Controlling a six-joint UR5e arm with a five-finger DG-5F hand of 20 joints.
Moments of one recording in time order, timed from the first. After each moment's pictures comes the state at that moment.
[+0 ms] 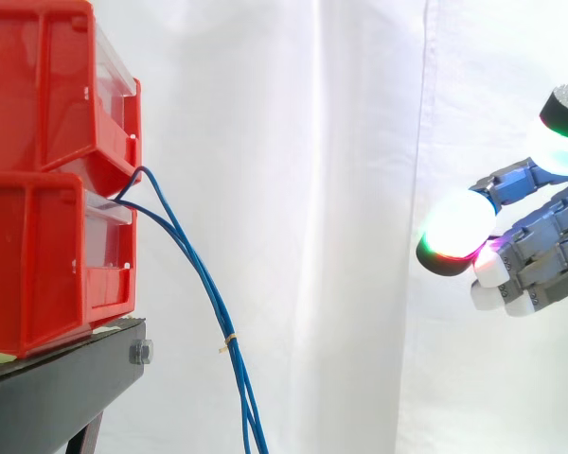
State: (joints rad) arm 0.20 -1.90 -1.62 -2.84 -1.04 -0.38
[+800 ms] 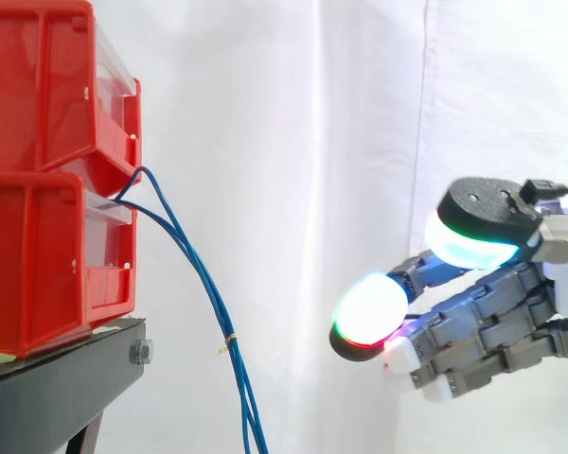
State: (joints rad) arm 0.22 -2.09 -1.56 -2.61 -0.97 -0.39
